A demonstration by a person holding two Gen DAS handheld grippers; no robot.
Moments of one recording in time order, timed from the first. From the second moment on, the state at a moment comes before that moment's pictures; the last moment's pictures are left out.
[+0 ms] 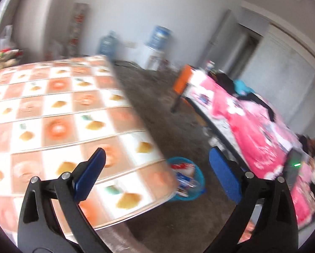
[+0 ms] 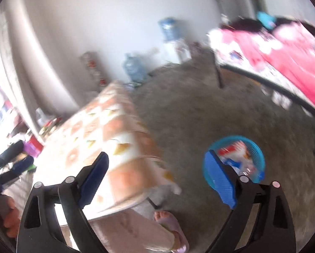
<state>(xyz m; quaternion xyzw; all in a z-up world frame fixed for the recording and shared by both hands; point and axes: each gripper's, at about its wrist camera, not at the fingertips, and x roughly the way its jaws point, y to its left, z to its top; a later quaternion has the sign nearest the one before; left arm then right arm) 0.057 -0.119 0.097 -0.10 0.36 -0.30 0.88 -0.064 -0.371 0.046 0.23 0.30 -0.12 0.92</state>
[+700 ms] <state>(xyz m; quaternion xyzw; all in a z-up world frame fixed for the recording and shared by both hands) 0.067 0.032 0.070 -0.06 0.33 -0.06 0.94 0.025 -0.202 0.086 0.10 0.32 -0.06 0.94</state>
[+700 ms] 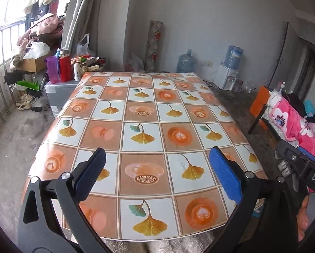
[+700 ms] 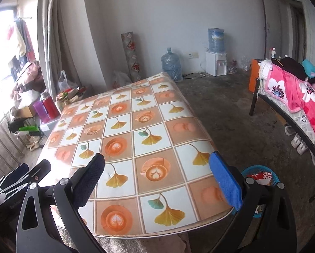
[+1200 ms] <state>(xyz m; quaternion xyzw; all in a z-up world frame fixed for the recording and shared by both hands) 0.063 0.035 0.063 -0.05 0.34 -0.02 0.94 0.028 -0.185 0.095 0.06 0.30 -0.05 0.95</state>
